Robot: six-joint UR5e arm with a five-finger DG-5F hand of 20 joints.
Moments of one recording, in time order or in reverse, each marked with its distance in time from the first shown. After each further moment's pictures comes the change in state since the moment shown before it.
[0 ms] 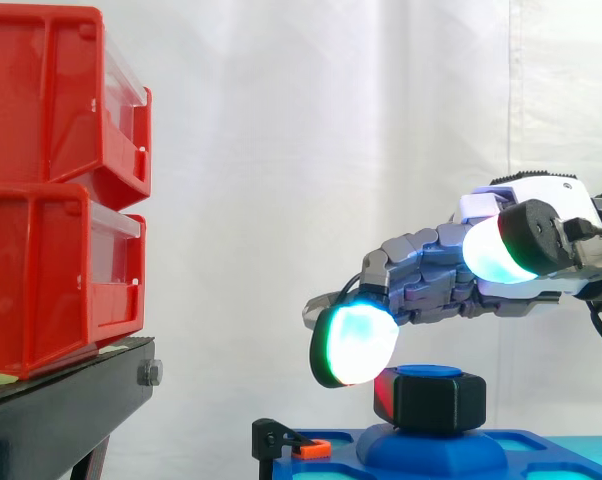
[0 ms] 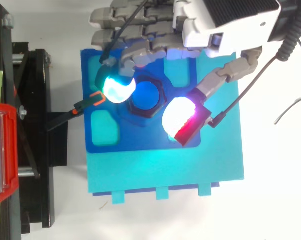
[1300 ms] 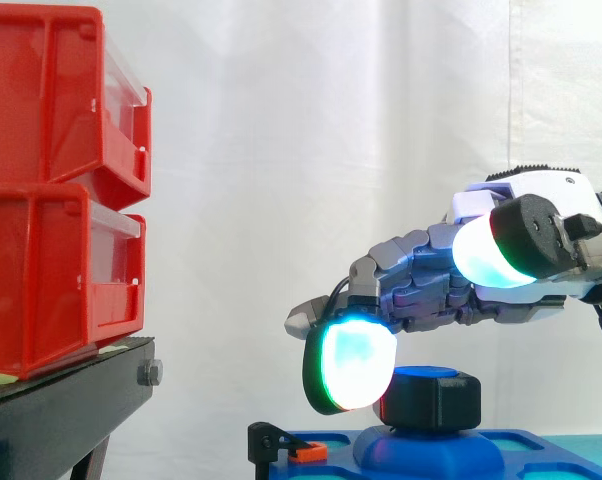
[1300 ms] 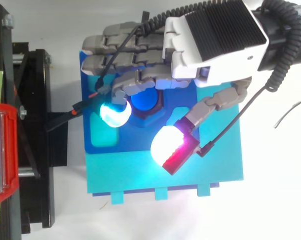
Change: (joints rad) arm 0.063 0.000 0.000 -0.014 0.080 0.005
